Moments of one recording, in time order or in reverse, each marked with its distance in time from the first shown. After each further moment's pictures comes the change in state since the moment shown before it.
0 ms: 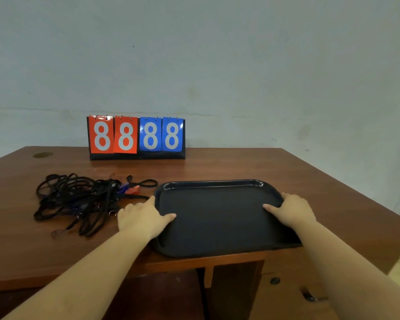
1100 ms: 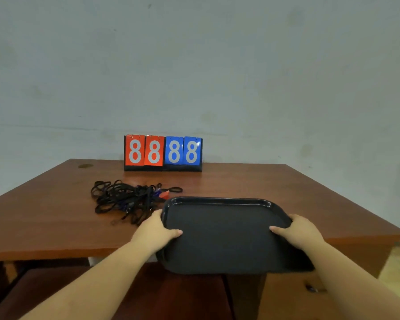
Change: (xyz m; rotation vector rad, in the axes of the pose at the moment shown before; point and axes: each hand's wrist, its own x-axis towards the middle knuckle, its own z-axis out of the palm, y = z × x) left_hand -0.076 -0.067 -0.028 -0.635 -0.111 0.012; right_hand -0.120 -0.023 -0.031 0.169 -0.079 0.071
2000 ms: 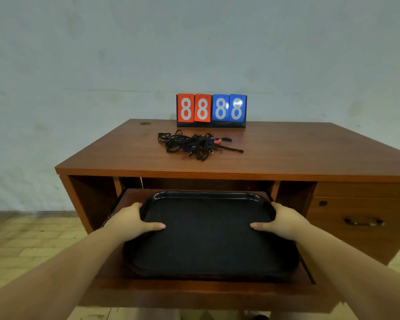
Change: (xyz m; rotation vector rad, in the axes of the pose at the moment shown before) left_hand -0.148 -0.179 -0.104 0.362 -0.081 -0.234; right_hand -0.194 -0.072 0.103 -0.076 -0.364 -0.174
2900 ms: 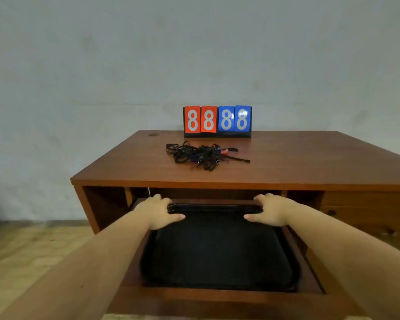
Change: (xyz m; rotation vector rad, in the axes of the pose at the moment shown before) left_hand 0.014 0.036 -0.024 0.344 -0.051 0.187; right_hand 0.013 -0.053 -0.027 -0.380 -0.079 -0.191
